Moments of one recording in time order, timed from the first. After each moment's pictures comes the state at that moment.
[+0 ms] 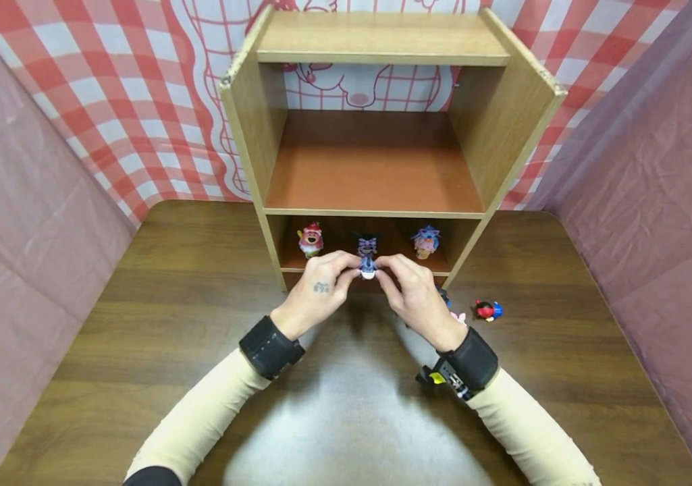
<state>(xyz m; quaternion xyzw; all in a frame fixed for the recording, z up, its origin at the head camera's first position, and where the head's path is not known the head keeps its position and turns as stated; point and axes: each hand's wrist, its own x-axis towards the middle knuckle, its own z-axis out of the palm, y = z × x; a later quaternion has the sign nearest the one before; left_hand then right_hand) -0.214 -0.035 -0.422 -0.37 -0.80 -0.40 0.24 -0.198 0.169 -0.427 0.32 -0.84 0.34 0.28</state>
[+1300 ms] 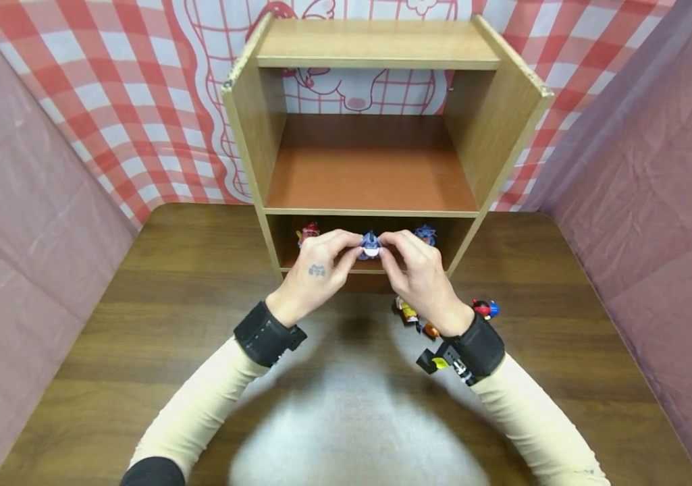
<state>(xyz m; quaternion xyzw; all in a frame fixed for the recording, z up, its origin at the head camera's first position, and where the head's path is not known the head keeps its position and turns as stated) -0.213 -0.034 -0.377 -0.38 -0.79 -0.39 0.28 -0.201 0.168 -0.385 0.33 -0.82 0.33 0.33</state>
